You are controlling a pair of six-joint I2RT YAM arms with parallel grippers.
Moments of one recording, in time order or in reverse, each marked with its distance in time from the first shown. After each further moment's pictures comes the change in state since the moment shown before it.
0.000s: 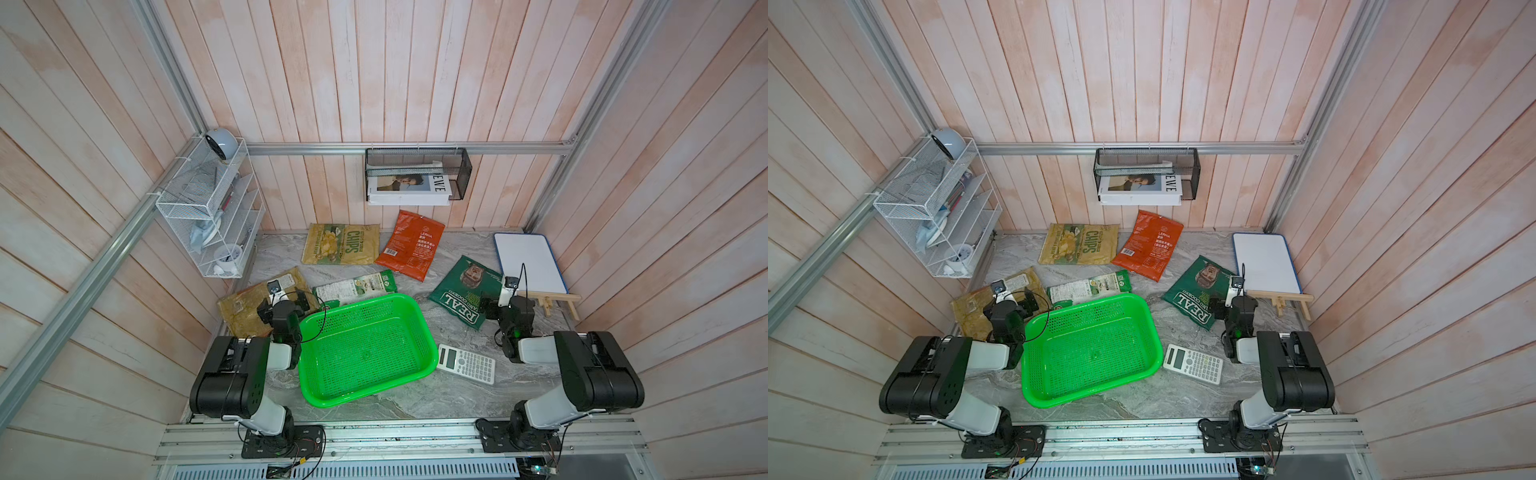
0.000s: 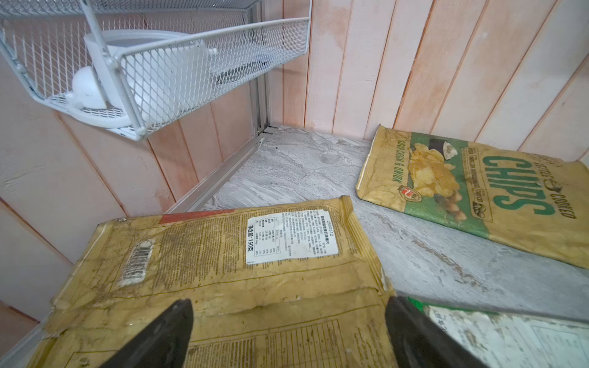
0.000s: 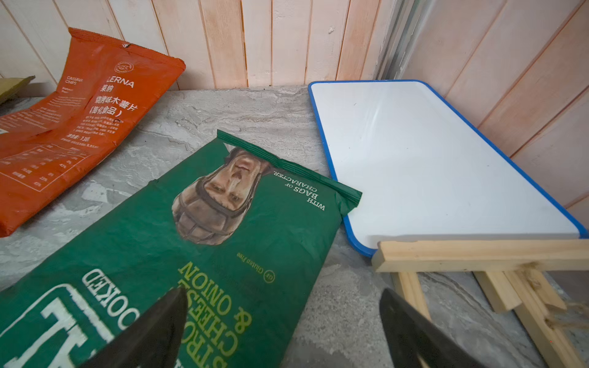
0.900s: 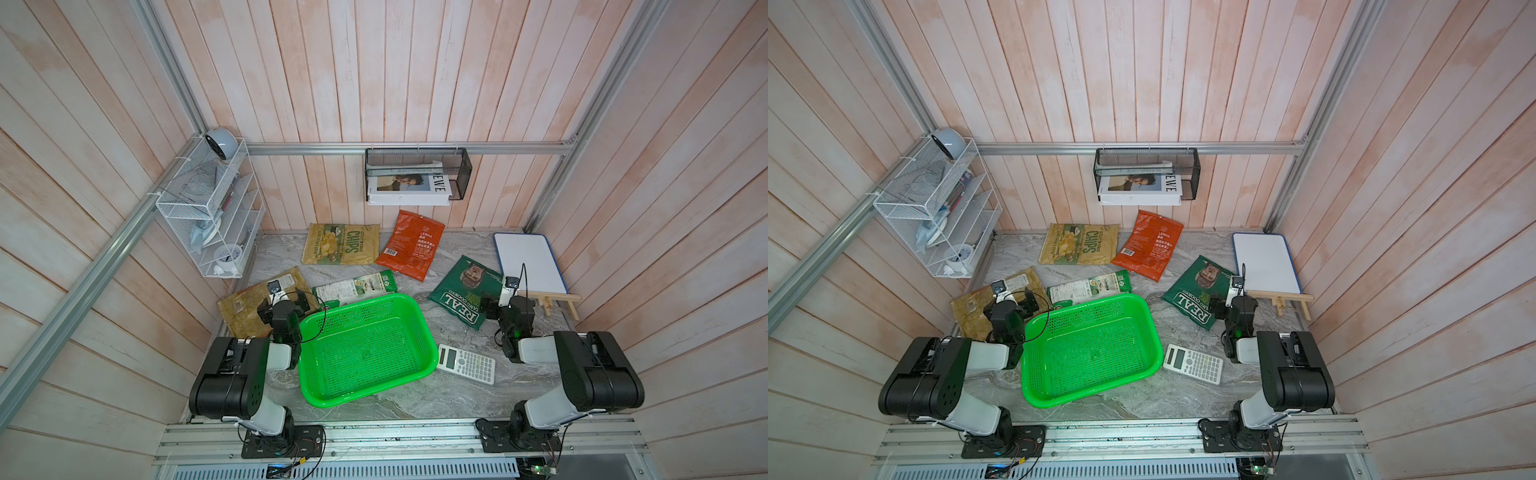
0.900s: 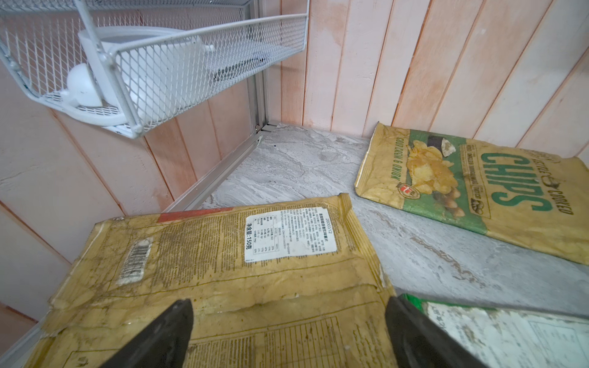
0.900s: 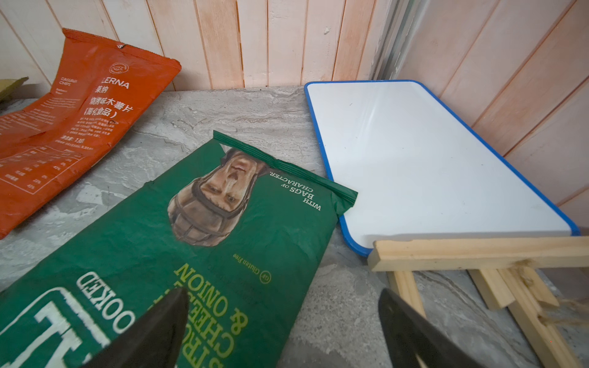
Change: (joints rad) left arm 0.001 -0.033 0.004 -0.052 0.015 0.000; right arm 0.000 -0.008 -0.002 0.001 0.025 0.005
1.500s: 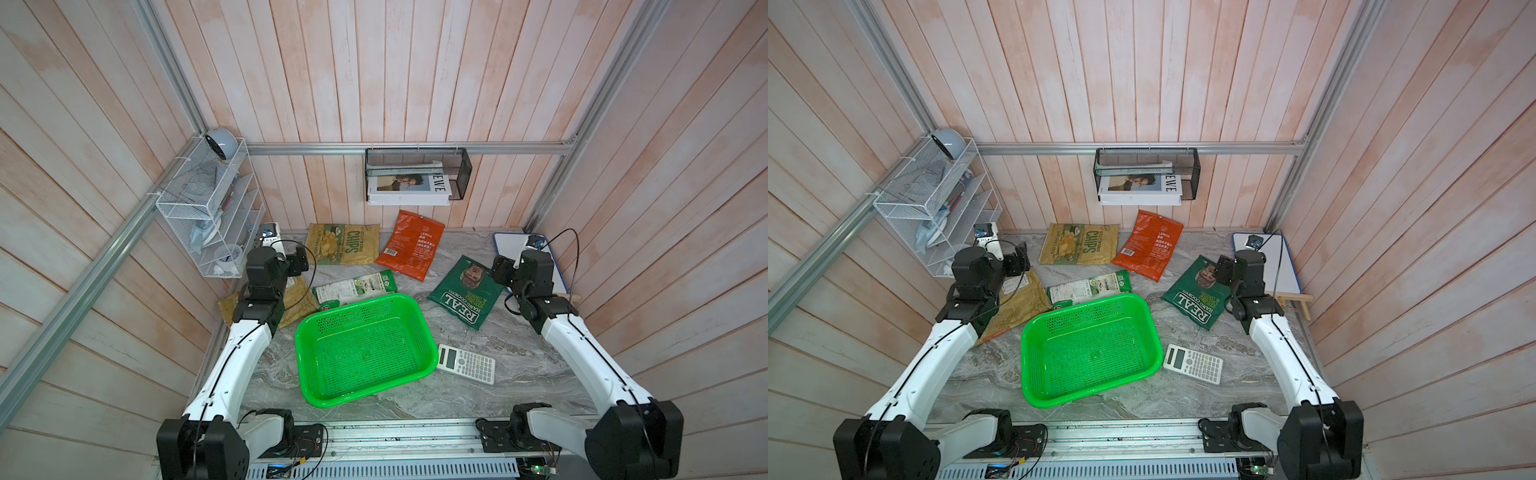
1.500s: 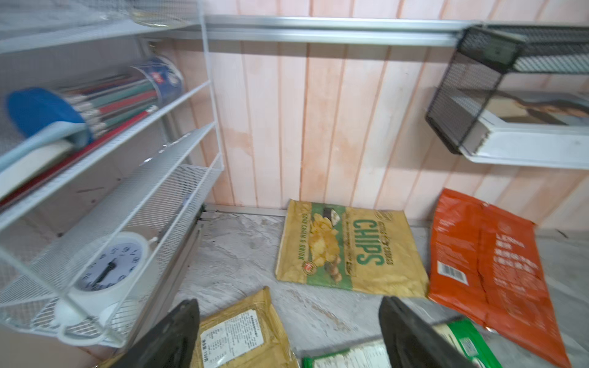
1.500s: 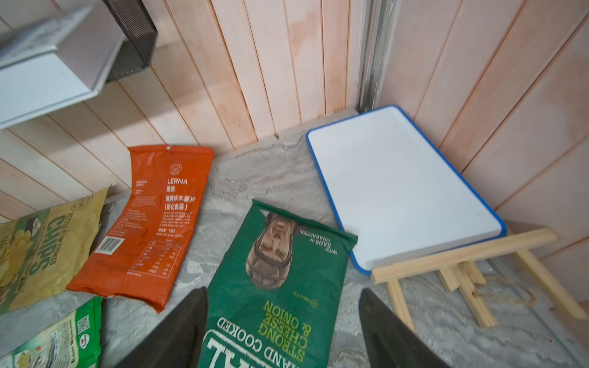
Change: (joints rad) left arm -0.037 -0.351 0.631 -0.975 0.322 0.103; right arm 0.103 -0.307 0.616 -1.124 0.095 0.339
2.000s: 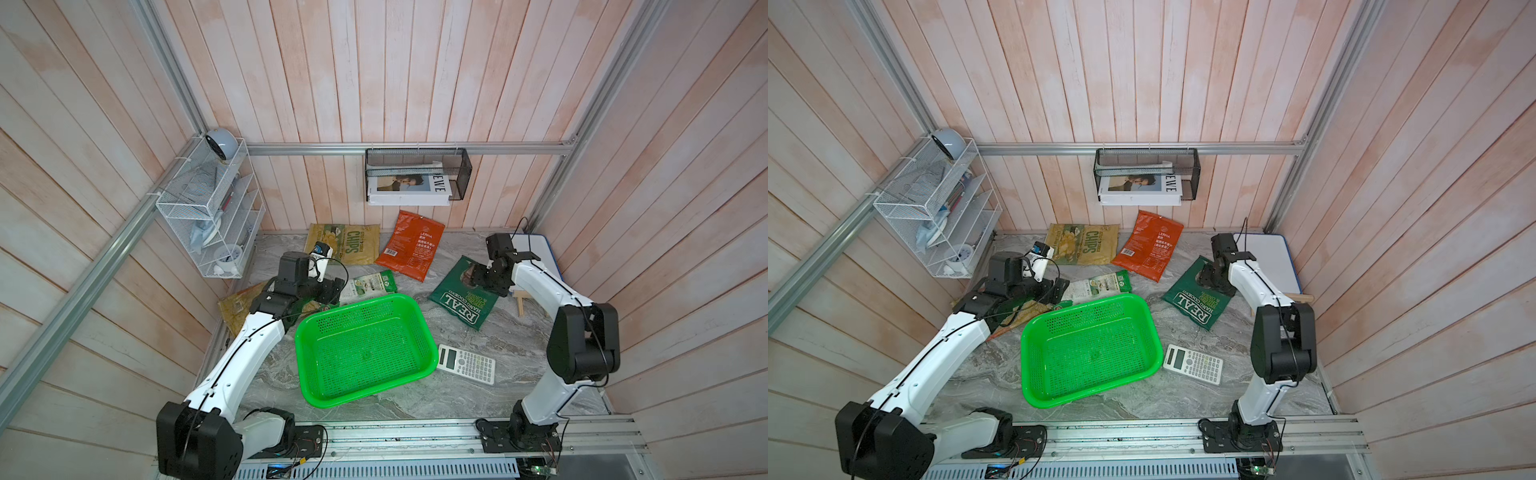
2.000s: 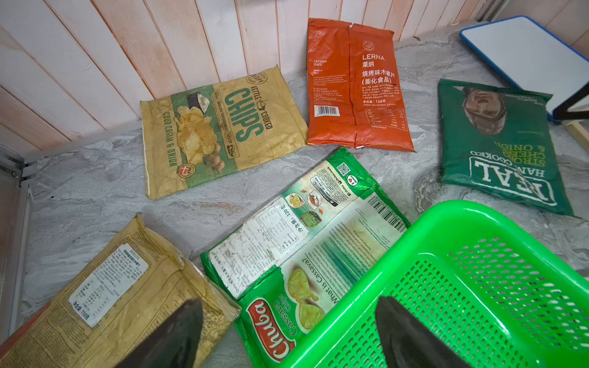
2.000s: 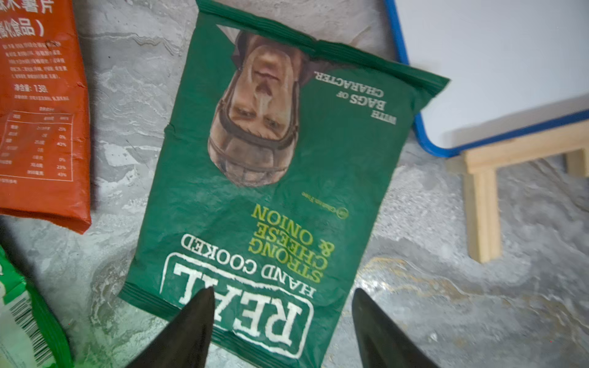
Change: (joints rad) left arm -0.167 0.048 0.052 -0.383 0.224 0.133; right arm 0.003 0.562 0.426 -0.501 -0.172 0.090
